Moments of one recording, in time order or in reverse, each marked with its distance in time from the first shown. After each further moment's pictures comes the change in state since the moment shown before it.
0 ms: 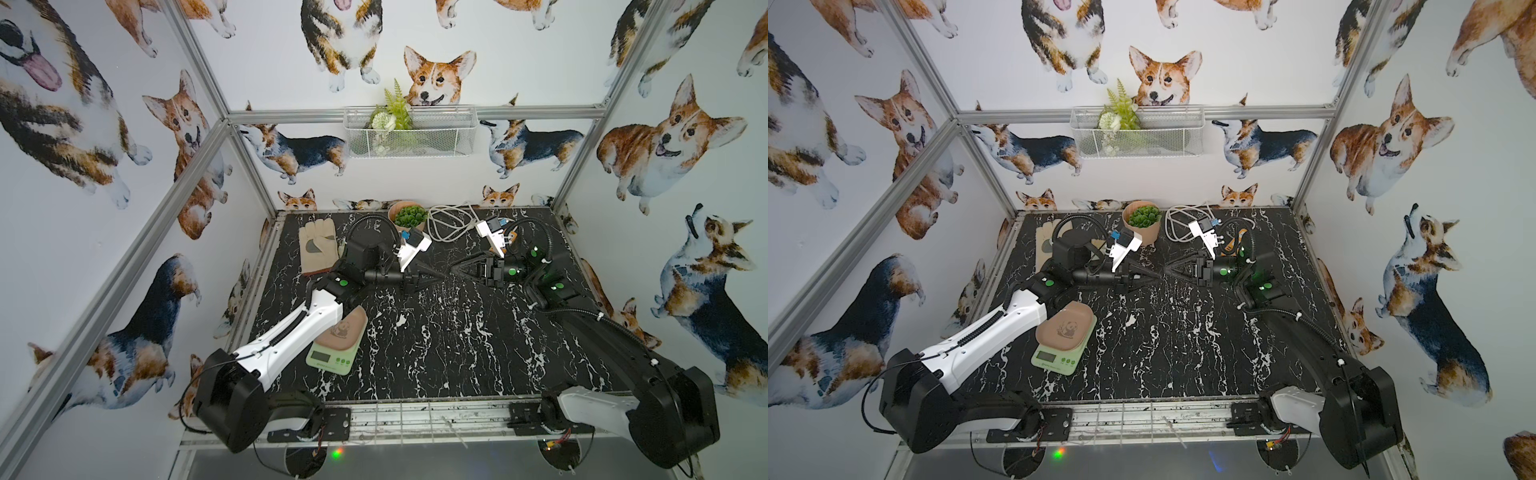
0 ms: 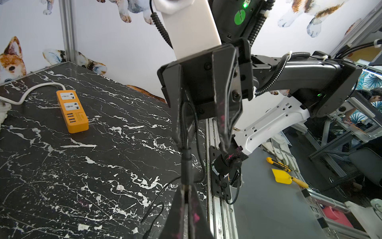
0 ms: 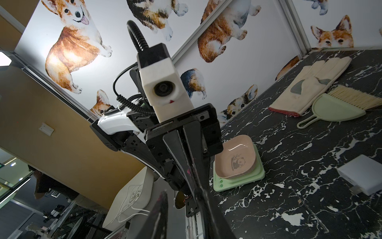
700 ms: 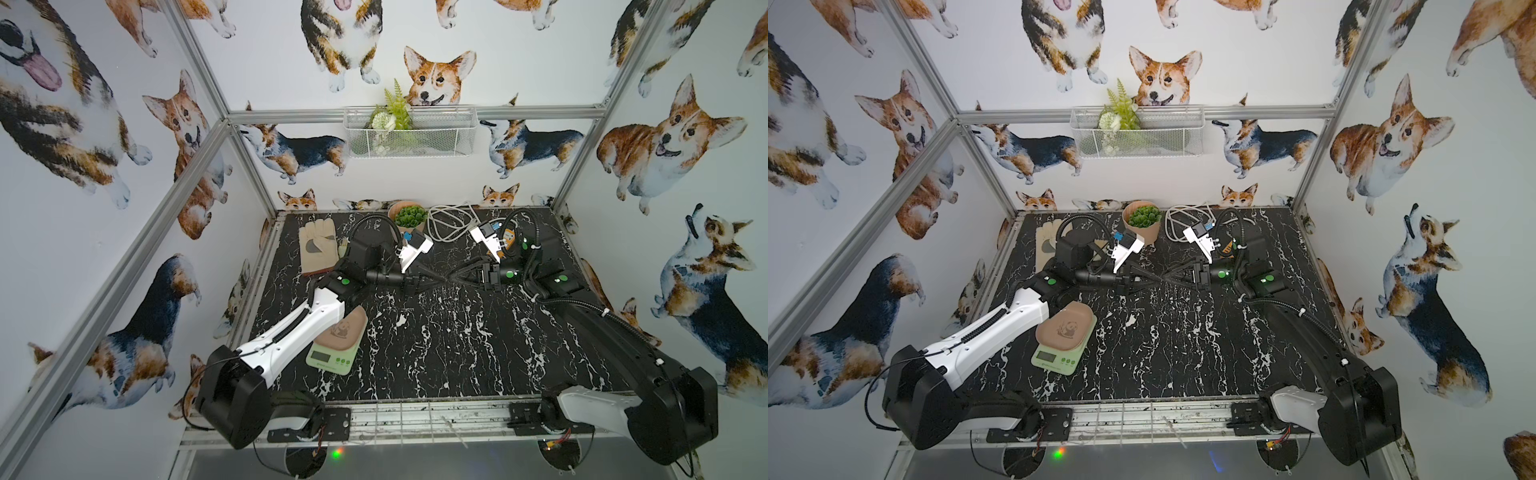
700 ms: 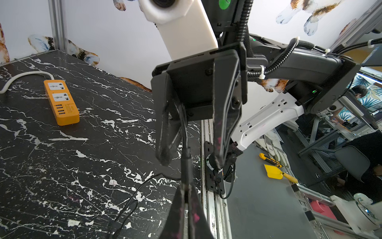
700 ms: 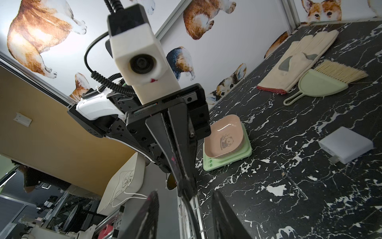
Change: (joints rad) left arm 0.000 0.019 0.006 -0.029 0.040 -0.004; right arm 0.002 0.019 0.099 -0.411 0.013 -0.296
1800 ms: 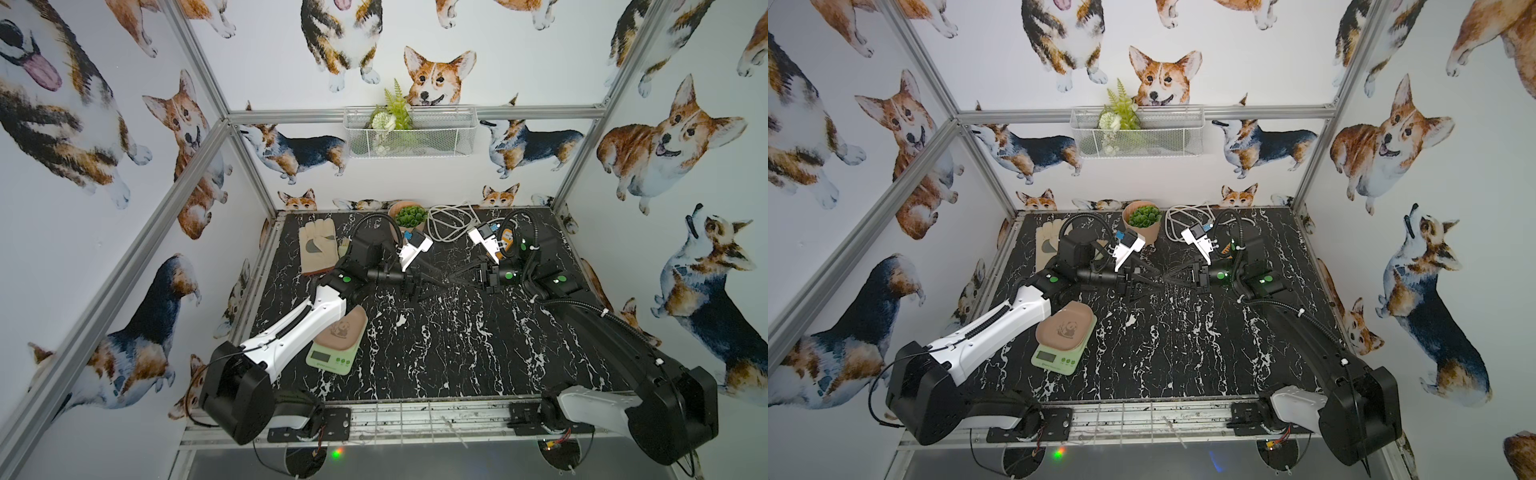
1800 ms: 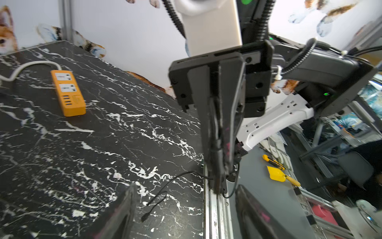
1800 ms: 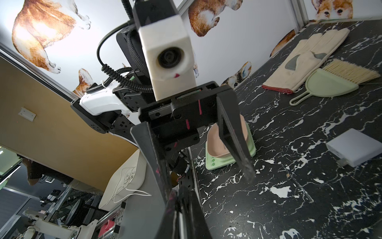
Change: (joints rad) left arm 0.017 0.015 0.002 -0.029 -0.060 0.001; right arm -0.001 -0.013 -0.010 -0.002 0.011 -0.009
